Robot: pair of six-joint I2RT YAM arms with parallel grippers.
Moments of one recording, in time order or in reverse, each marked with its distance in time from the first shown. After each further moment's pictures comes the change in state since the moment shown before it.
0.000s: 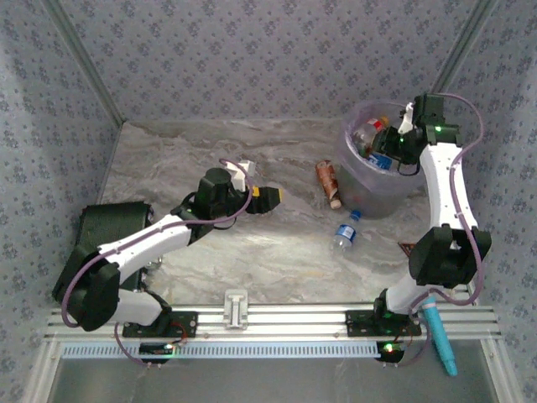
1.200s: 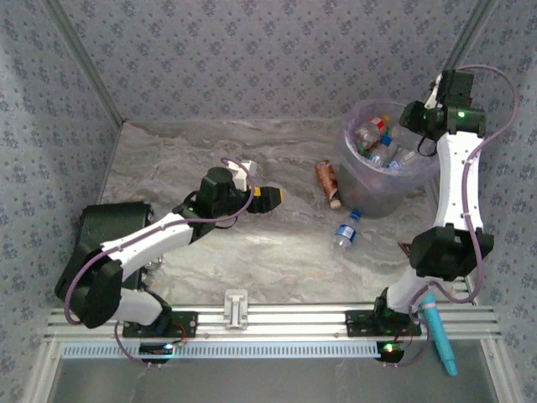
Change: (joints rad) left arm 0.000 0.014 0.011 0.000 0.006 0.000; right arm -0.077 0.053 0.279 -0.037 0.158 -0.034
